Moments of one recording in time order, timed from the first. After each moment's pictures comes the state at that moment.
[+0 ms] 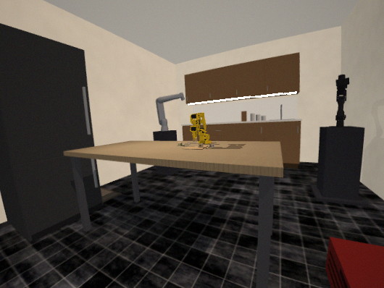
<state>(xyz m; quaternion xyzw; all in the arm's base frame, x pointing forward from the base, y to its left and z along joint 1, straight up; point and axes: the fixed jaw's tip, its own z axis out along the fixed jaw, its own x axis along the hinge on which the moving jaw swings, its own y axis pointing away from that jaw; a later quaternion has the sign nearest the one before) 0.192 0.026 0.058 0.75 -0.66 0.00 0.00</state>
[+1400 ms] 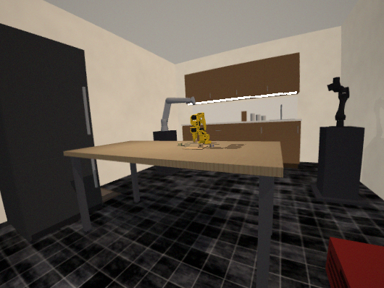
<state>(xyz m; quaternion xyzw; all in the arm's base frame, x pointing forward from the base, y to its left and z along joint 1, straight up) 0.193 0.026 0.049 0.75 -0.66 0.00 0.00</state>
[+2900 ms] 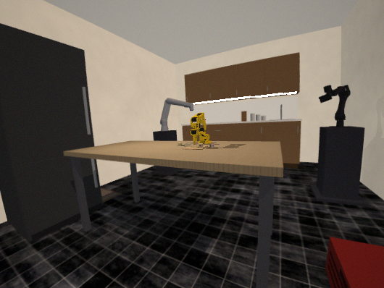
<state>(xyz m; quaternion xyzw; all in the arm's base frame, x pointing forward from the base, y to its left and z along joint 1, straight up) 0.193 0.026 0.034 0.75 -0.66 0.00 0.00</state>
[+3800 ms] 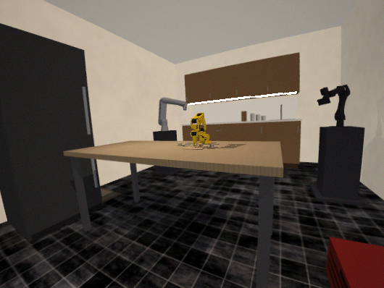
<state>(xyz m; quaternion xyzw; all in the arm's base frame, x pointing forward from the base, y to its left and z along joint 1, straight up) 0.193 0.026 0.024 0.75 -0.66 0.00 0.00</state>
